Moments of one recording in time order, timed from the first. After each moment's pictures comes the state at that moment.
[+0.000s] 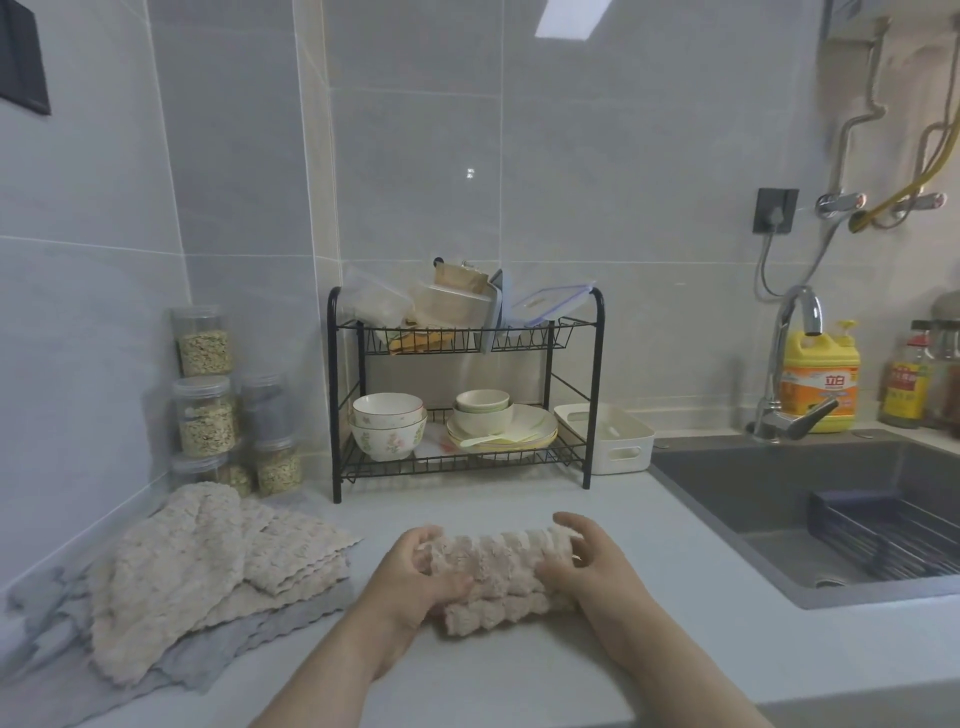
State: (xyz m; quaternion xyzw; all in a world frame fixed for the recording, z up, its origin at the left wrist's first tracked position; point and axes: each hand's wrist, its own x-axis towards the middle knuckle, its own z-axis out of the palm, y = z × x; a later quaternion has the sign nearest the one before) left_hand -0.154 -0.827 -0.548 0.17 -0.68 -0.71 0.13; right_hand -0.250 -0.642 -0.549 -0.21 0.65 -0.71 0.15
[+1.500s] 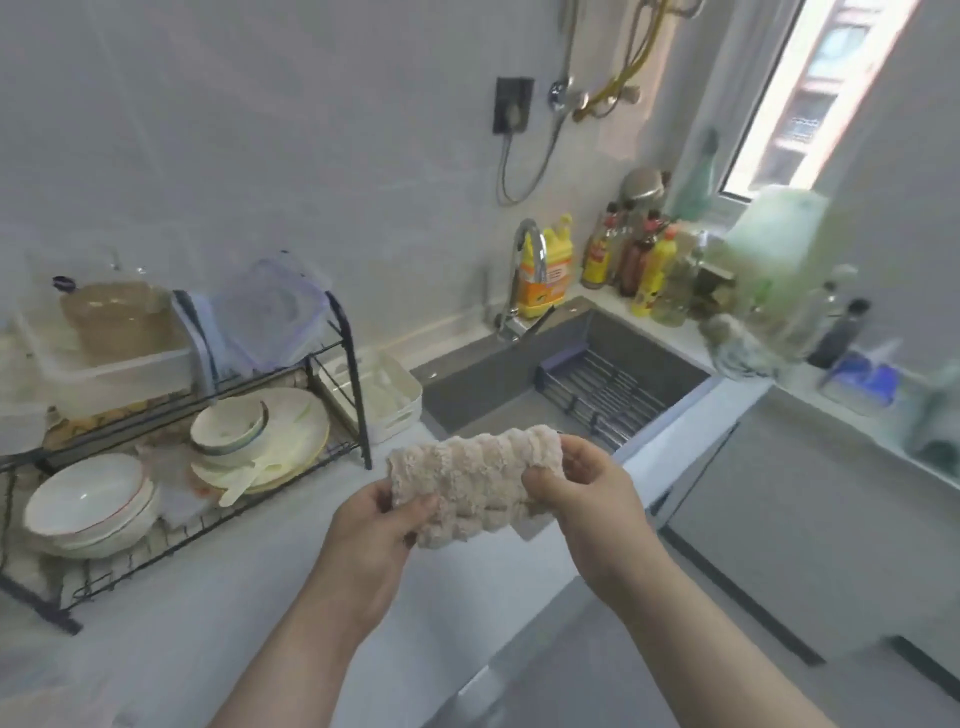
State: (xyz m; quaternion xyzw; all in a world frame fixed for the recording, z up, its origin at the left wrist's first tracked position) left_hand -0.249 -0.689 -0.310 0.08 -0.53 -0.84 -0.07; right_hand -0.250 -0.496 -0.288 0.09 0.66 -0.74 0.01
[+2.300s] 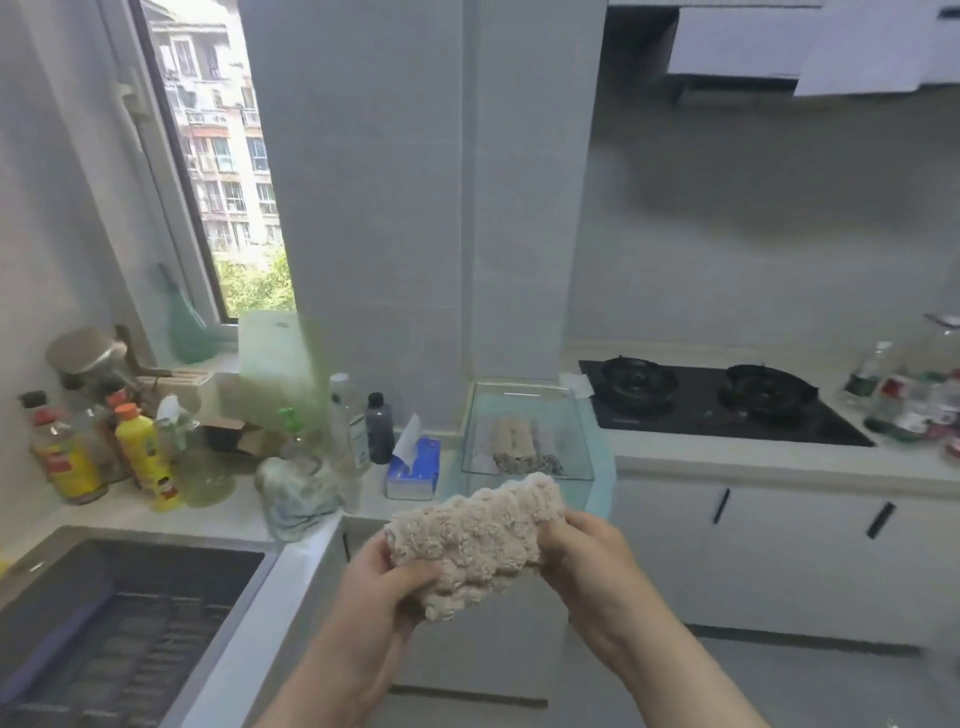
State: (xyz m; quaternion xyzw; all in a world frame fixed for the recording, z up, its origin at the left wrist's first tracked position) left_hand -0.321 -0.083 -0.240 -0.21 -0.49 -0.74 -0.40; right_hand -0.197 0.055 -0.238 0.31 0.52 -0.74 -0.28
